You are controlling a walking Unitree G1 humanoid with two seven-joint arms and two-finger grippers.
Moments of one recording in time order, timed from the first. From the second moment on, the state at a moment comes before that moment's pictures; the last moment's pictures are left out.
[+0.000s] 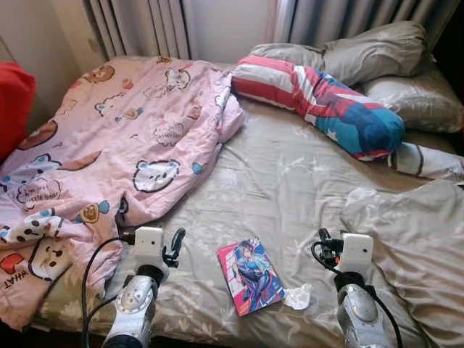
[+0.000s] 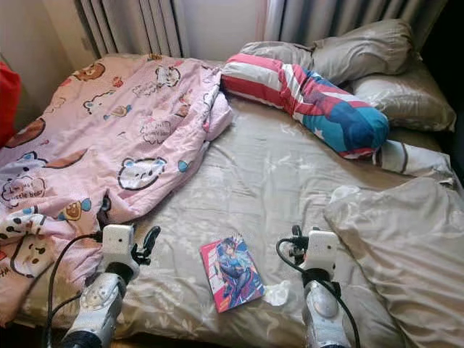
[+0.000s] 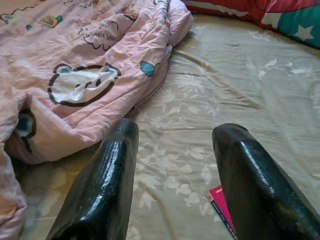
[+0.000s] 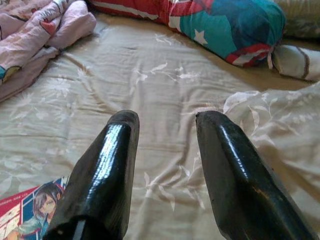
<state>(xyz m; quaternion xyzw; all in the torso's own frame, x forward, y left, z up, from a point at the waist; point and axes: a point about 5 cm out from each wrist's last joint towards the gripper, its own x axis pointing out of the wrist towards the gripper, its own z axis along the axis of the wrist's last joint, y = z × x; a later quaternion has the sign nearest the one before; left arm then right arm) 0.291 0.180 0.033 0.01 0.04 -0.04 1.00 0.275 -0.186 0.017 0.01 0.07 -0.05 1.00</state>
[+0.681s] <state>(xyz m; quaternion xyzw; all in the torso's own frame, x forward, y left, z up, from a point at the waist) 0.287 0.179 0.027 0.01 0.05 -0.04 1.00 0.271 -0.180 0.009 0.01 0.10 -0.04 0.99</state>
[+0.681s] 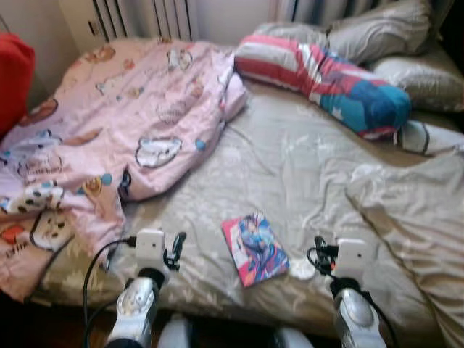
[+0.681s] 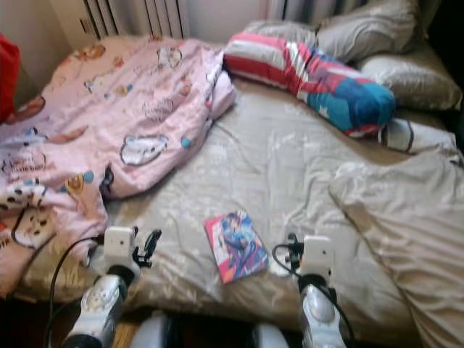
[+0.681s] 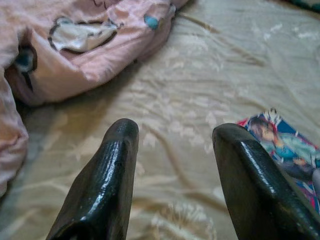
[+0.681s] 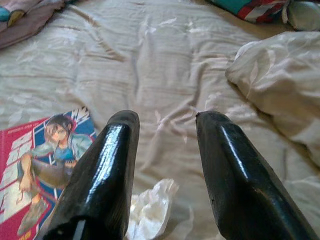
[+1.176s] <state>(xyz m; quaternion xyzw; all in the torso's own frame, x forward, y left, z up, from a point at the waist) 0.288 0.173 0.027 0.01 0.06 -0.06 1.00 0.270 -0.177 0.005 0.01 0.11 -0.03 0.99</state>
